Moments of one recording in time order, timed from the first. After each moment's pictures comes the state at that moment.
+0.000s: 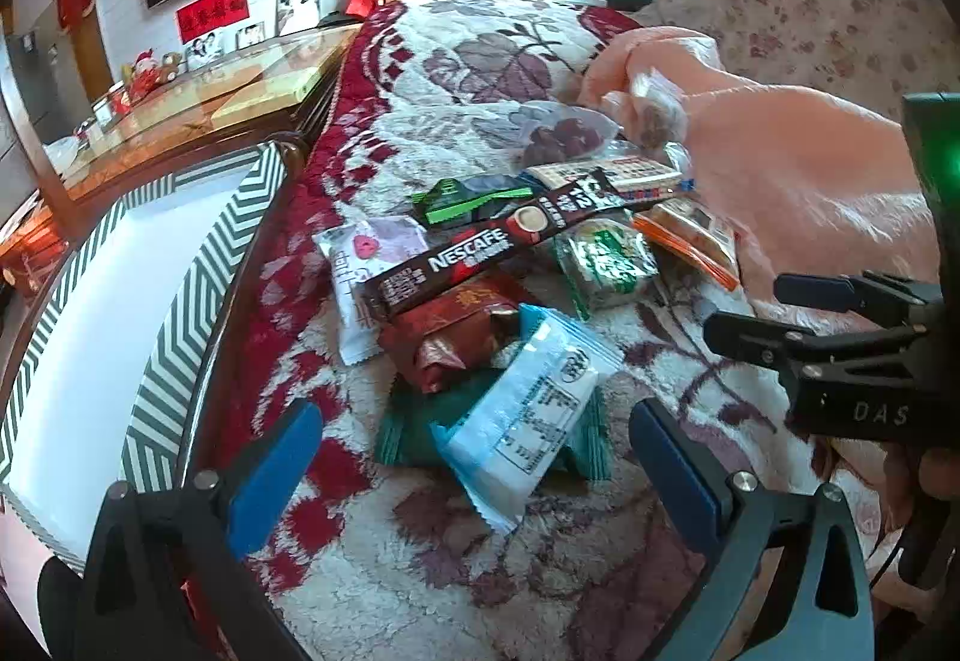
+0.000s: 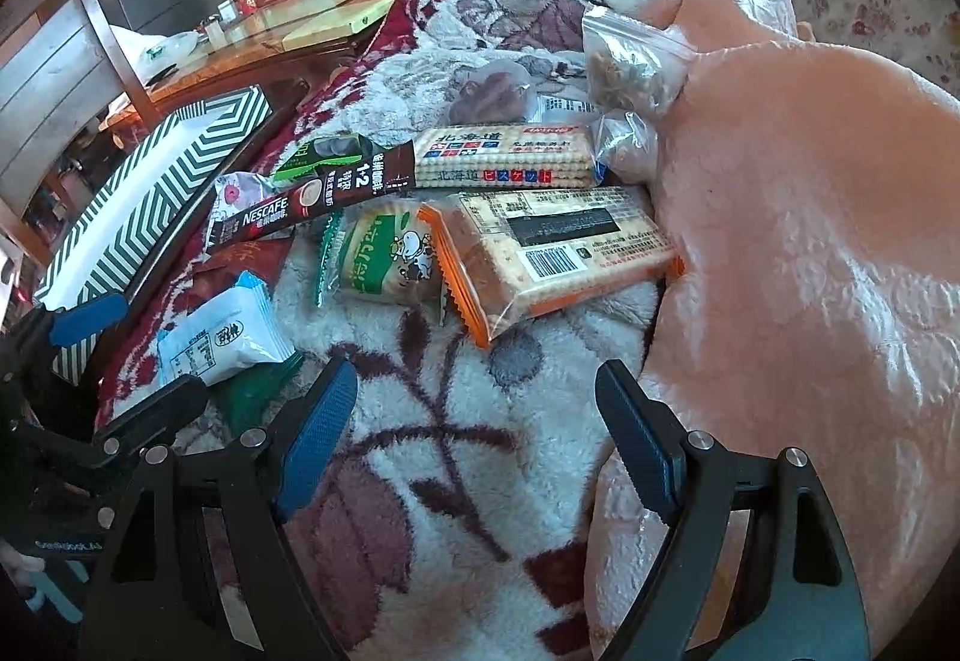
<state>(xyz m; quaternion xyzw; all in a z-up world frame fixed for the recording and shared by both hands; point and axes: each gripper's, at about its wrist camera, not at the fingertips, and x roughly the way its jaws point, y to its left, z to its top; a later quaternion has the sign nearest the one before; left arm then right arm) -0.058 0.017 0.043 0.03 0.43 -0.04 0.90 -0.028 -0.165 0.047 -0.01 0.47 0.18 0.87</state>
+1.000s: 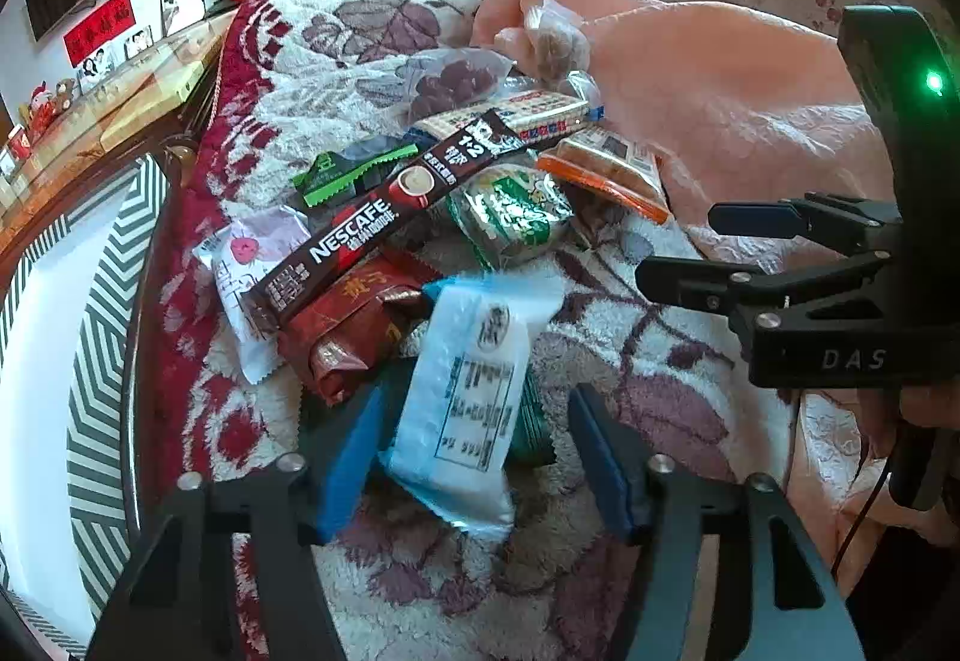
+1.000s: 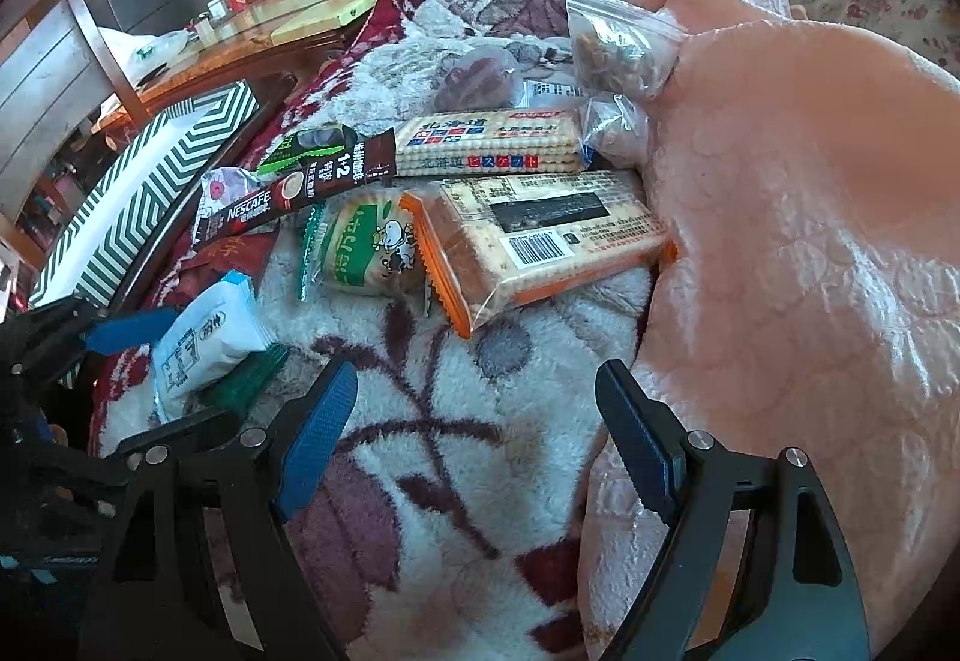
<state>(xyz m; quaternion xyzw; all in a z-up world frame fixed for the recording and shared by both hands) -0.039 -0.002 0.032 0.07 0.48 -0.16 0.86 -0.023 -0.169 0.041 -0.01 0.49 0.17 0.86</state>
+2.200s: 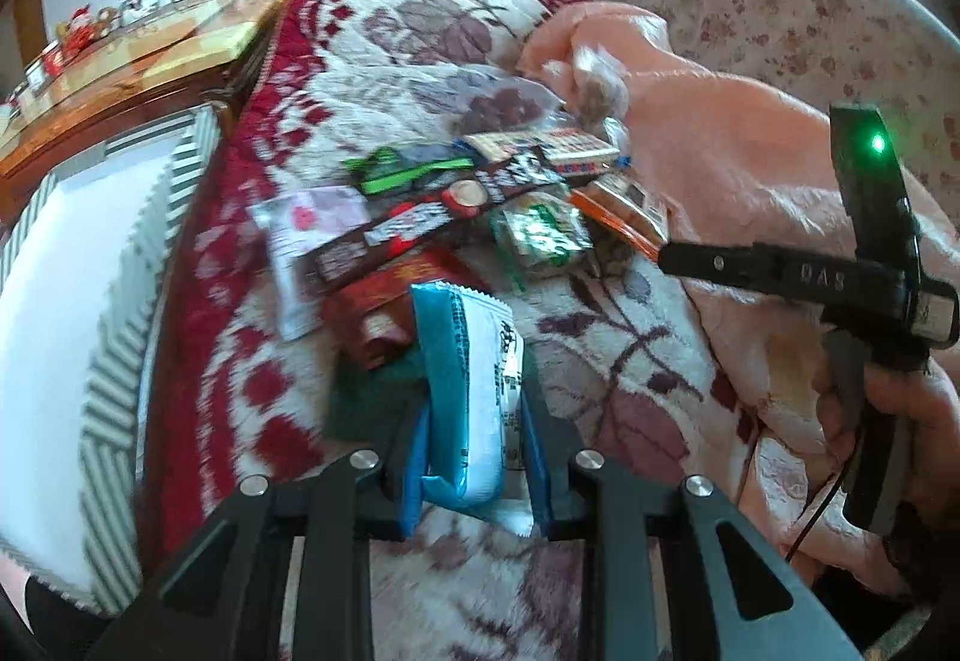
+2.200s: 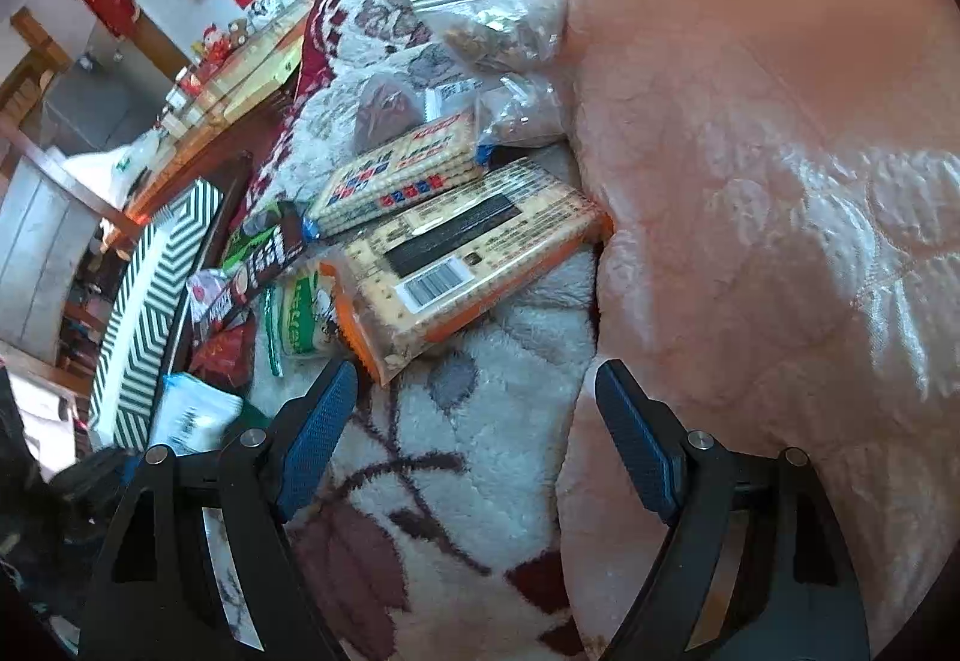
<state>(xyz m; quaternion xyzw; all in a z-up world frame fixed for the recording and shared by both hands) -0.057 0.031 0.053 -0.02 0.48 -0.12 0.87 0.001 -0.213 0.036 0.14 0.52 0.15 0.83</state>
